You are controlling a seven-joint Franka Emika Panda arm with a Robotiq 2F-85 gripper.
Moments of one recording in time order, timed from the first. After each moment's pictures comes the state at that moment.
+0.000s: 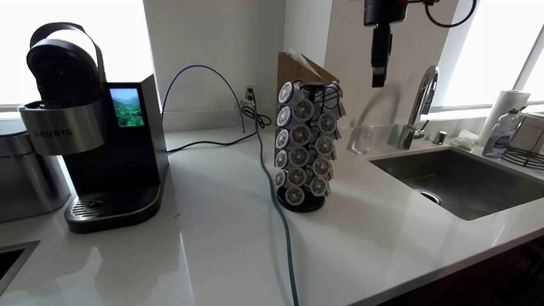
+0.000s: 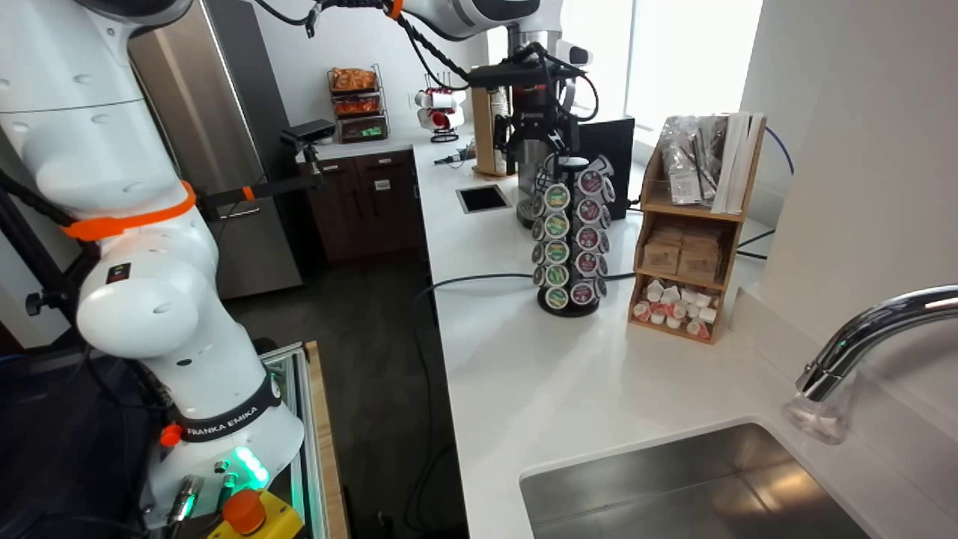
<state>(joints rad) 0.04 0.02 0.05 -1.83 -0.12 1.75 -0.40</state>
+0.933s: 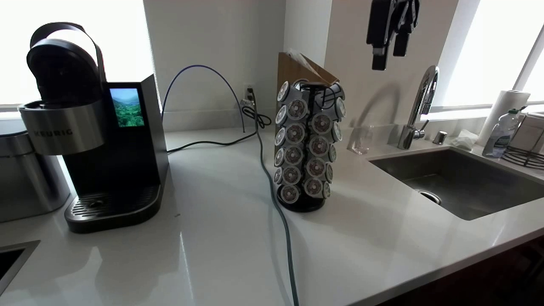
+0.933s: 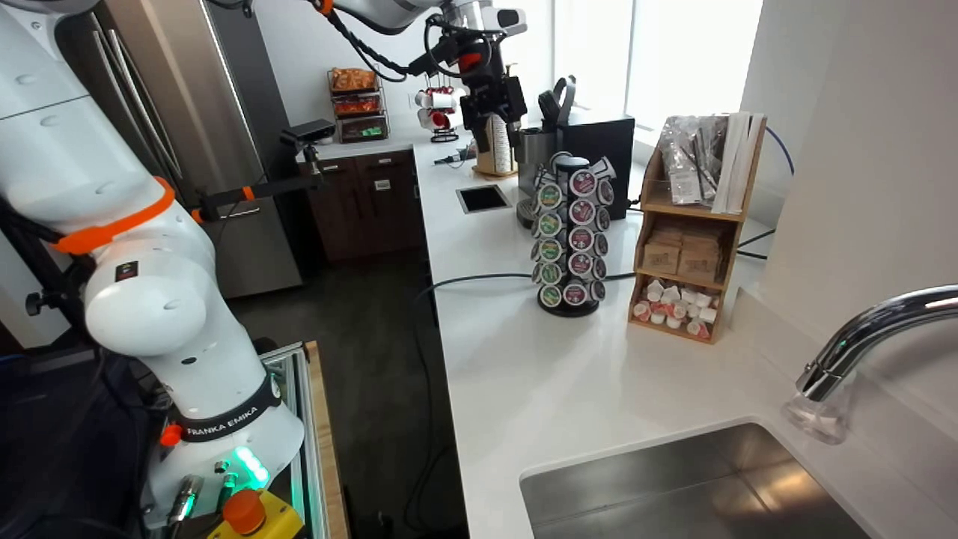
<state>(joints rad) 0.10 -0.19 0.14 -1.99 -0.26 1.81 0.10</state>
